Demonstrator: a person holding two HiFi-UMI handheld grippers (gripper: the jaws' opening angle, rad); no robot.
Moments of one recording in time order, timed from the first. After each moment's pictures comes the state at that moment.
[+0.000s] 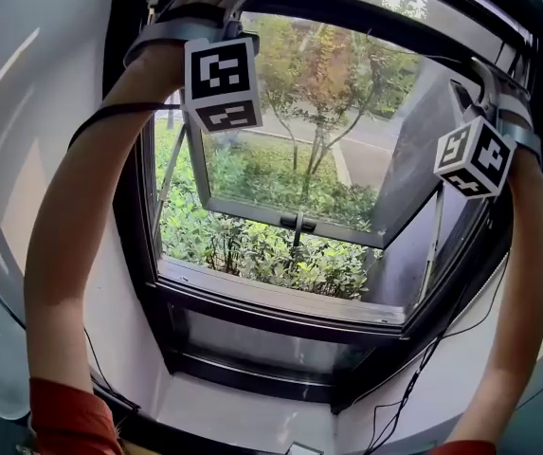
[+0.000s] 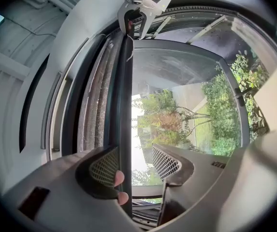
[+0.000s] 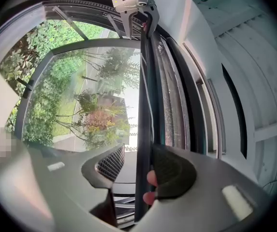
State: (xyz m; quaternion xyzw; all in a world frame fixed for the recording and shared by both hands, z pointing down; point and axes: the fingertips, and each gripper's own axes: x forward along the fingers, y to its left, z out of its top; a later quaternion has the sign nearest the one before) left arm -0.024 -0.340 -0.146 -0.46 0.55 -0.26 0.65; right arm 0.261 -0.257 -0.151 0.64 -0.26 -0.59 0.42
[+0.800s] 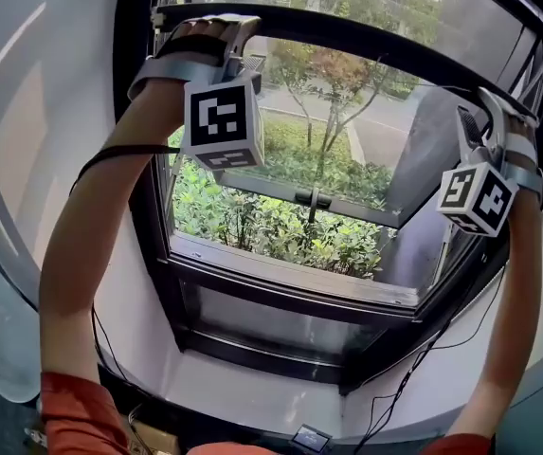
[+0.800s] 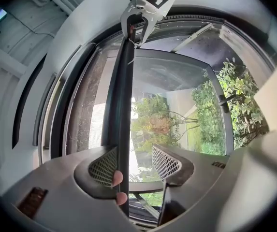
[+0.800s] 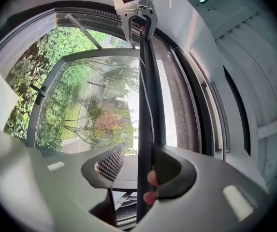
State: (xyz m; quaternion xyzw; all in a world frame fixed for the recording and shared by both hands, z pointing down) left arm -0.029 -0.338 -0.061 -0.48 0.52 -0.28 0.65; right arm 0.258 -0.253 -0.067 0.62 -0.28 -0.60 0.42
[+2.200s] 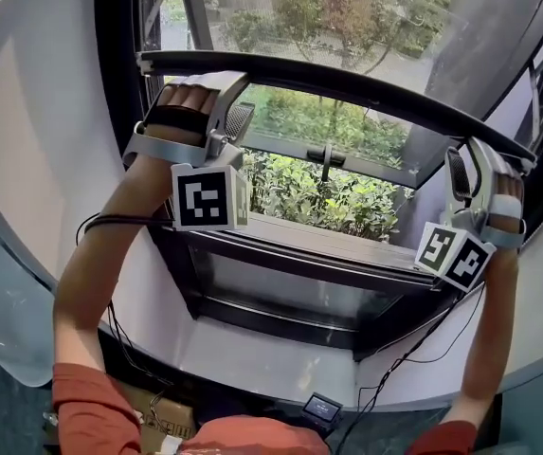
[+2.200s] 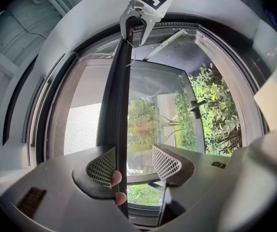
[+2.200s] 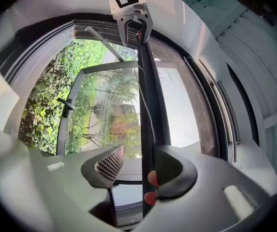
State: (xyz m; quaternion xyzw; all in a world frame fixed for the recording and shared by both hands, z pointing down) left arm -0.030 -0.332 0.095 -0.51 0.48 -0.32 0.64; right arm 0.254 -0.246 0.091 0.61 -0.34 -0.57 0.43
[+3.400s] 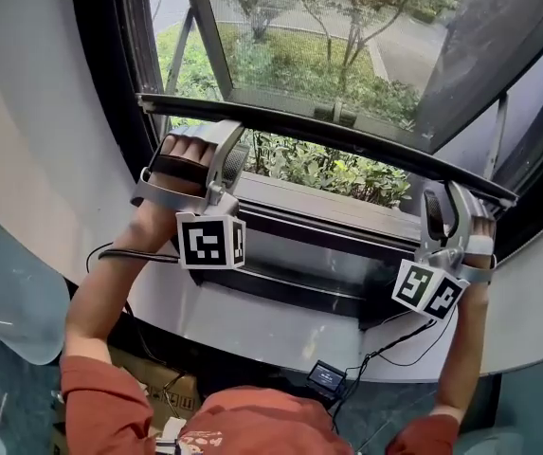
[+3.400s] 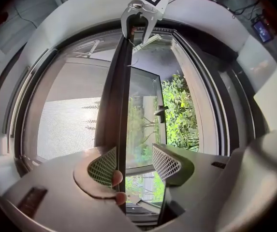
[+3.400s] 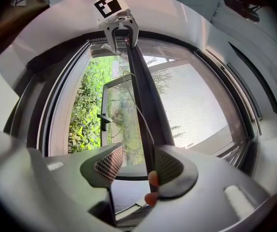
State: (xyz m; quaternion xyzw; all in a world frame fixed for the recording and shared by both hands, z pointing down) left arm -0.030 -0.325 0.240 -0.57 0.43 -0.38 0.59; right arm 0.248 -0.238 0.237 0.59 -0.47 -0.49 0.43
